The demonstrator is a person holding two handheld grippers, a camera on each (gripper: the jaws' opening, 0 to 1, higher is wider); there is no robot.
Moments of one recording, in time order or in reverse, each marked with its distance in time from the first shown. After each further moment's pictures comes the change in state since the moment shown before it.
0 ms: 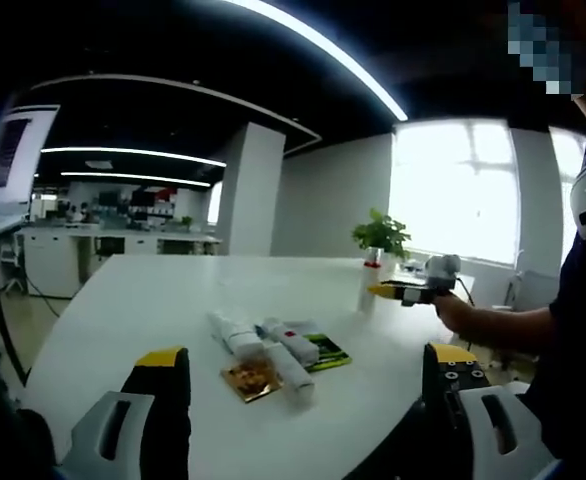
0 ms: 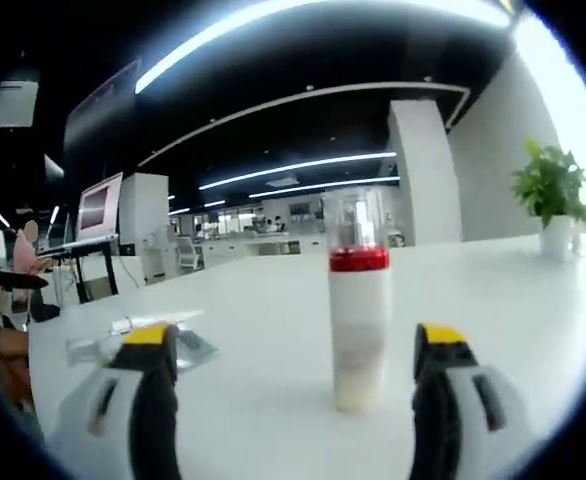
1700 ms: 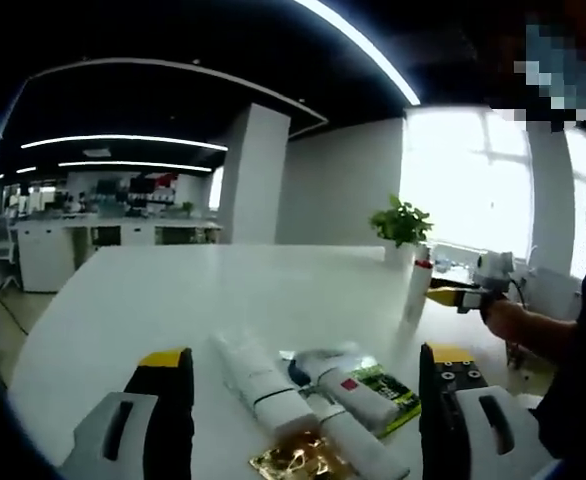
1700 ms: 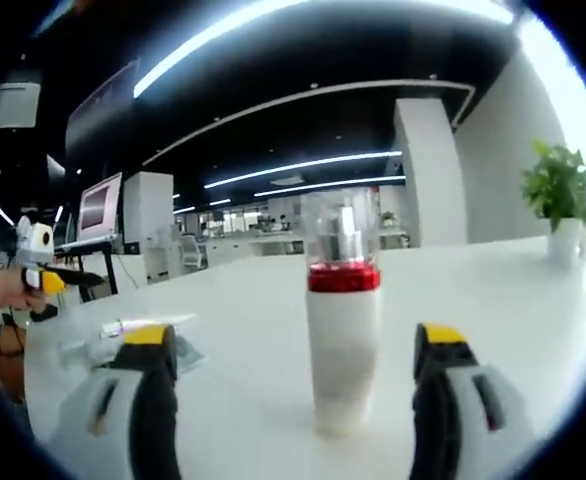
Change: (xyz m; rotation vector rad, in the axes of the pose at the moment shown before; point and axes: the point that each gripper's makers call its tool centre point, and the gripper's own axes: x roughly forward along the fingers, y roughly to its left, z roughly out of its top) left arm 0.132 0.067 0.015 -0.014 0.071 0.022; right arm 0.017 -0.016 0.002 -0.023 0.003 0.006
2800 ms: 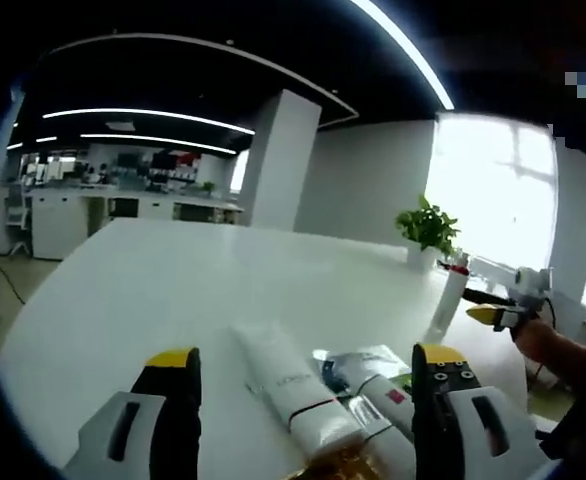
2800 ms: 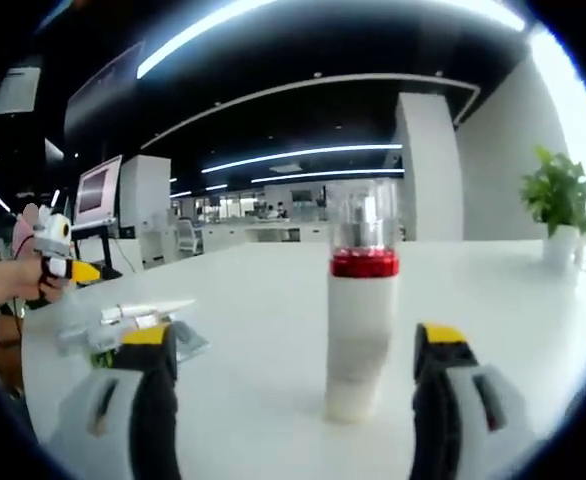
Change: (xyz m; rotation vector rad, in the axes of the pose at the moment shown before) left arm 0.031 0.035 -0.007 -0.092 0.034 0.063; right arm 0.000 0.006 -0.009 -0.031 0.058 -0.016
